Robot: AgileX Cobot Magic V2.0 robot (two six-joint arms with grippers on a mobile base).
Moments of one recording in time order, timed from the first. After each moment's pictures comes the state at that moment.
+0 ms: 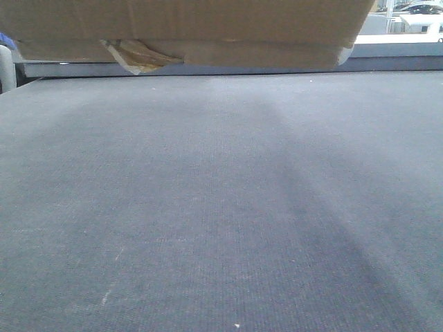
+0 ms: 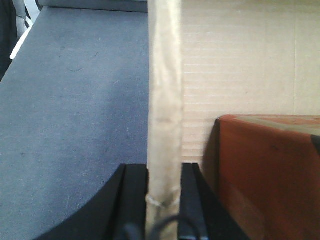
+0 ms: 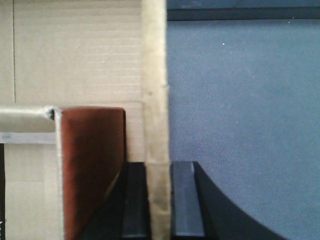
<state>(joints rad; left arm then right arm) -0.58 1.33 -1.66 0.65 1.12 -0.73 0.52 1.32 -1.51 -0.50 0.90 0.69</state>
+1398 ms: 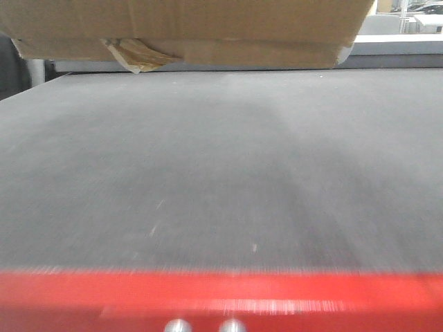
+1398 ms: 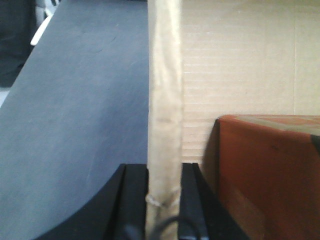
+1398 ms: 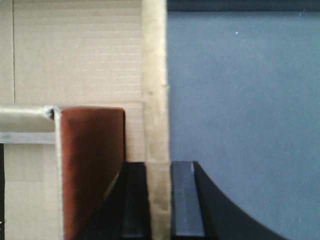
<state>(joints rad) -0.58 1.33 -1.66 0.65 1.12 -0.73 0.52 1.32 -1.51 -0.50 0.90 0.69</state>
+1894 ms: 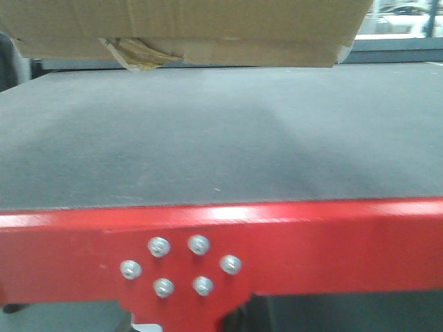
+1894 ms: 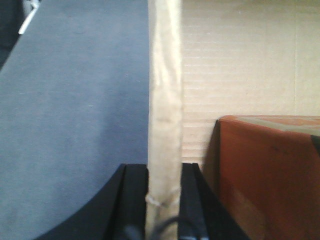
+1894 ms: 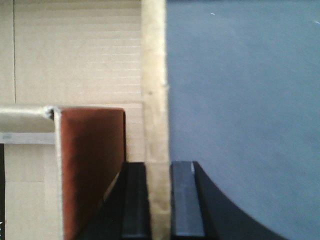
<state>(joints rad) -0.58 1.33 -1.66 0.65 1.12 -0.73 0.52 1.32 -1.51 -0.50 0.90 0.69</state>
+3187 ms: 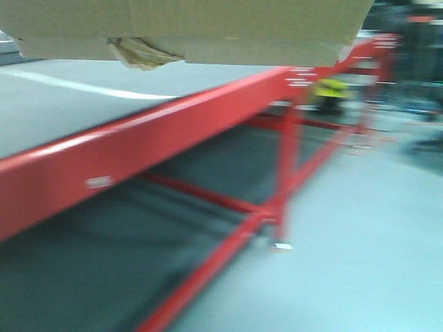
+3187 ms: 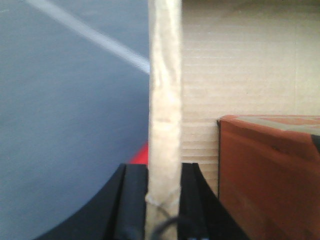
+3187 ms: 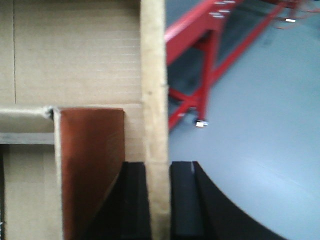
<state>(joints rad) -0.58 1.33 -1.66 0.66 1.12 -0.73 0.52 1.32 -1.51 -0.50 0.89 0.70</state>
